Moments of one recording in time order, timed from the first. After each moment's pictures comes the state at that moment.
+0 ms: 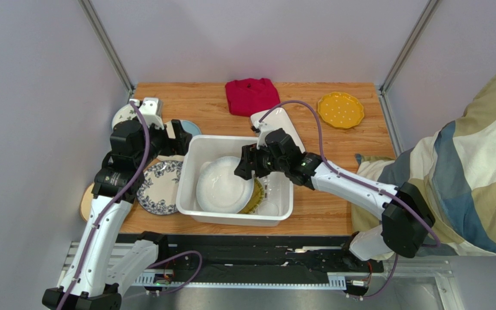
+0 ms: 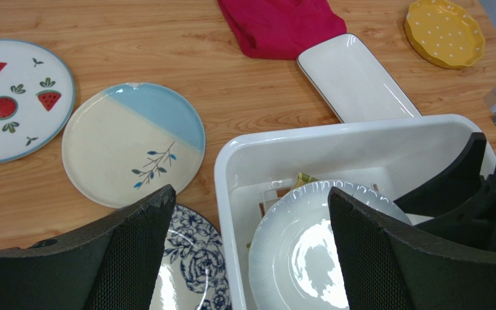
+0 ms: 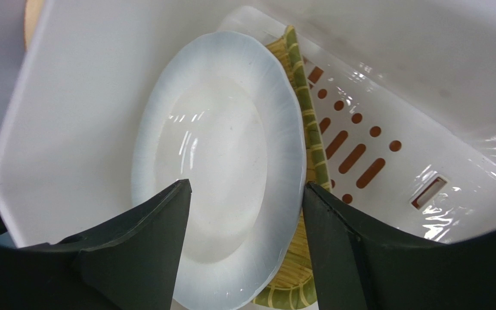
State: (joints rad) left arm -0.20 0.85 1.06 -0.54 0.12 -0.15; right arm 0.83 1.46 1.02 -0.14 -0.17 0.52
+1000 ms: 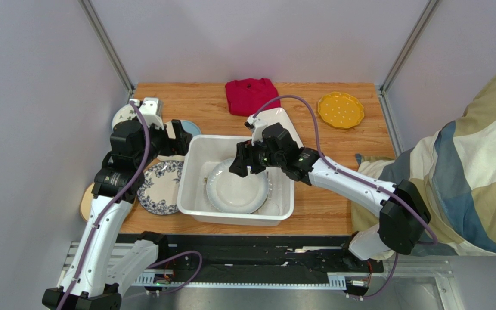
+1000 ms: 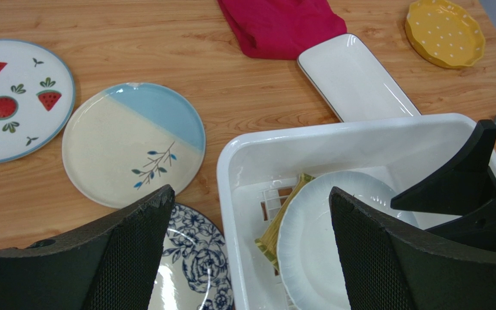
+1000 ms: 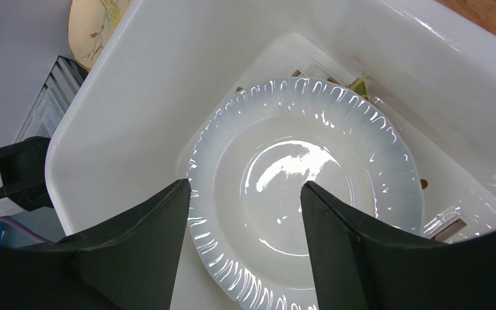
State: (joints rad) left arm -0.20 0.85 1.06 -0.54 0.12 -0.15; right arm 0.83 1.48 1.11 -0.15 -0.24 0.45
